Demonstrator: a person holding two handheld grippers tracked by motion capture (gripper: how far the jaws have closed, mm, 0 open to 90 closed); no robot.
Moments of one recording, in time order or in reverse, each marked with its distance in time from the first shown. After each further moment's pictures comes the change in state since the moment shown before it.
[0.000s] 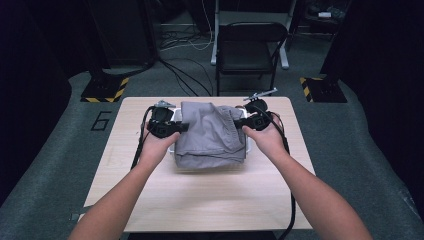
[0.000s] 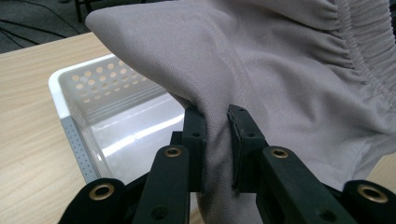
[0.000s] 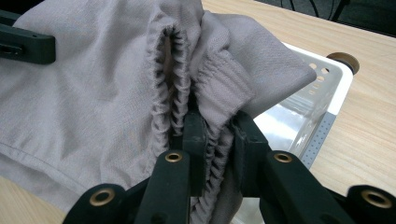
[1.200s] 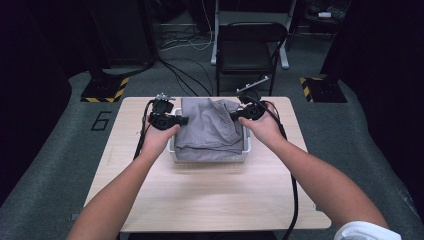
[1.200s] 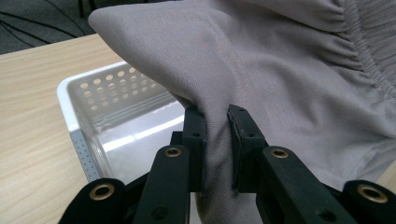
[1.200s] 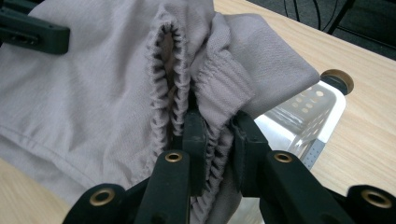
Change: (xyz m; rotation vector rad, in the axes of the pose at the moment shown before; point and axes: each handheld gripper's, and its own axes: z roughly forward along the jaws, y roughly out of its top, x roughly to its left) left arm 0.019 0.014 0.018 0.014 0.002 -0.043; right arm -0.004 0.031 0.013 0.050 -0.014 -0.076
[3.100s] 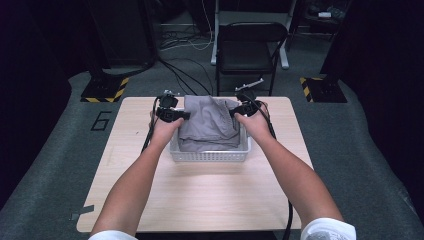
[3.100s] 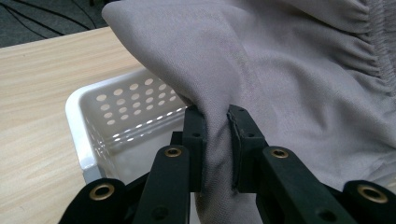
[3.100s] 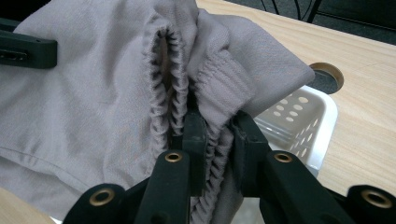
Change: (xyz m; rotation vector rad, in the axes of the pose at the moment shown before) left arm 0.043 0.008 0.063 0.043 0.032 -0.017; right arm -0.034 0.005 0.060 -0.012 -0.063 0.138
